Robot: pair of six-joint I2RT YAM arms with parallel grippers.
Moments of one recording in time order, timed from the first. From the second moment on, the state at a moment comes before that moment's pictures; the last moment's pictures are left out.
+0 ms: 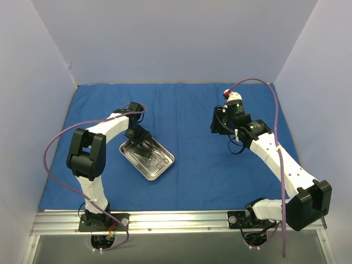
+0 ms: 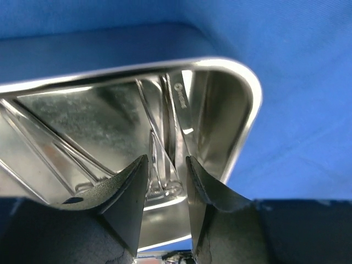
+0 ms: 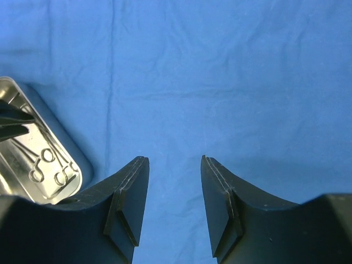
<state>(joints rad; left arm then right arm) -0.33 1.90 1.34 -0.78 0.10 -1.14 0.41 1.27 1.13 -0.58 0.12 0.39</state>
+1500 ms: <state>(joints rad) -0.38 1.59 1.40 -0.72 0.33 -0.80 0.43 1.50 1.16 -0.16 -0.84 0.60</state>
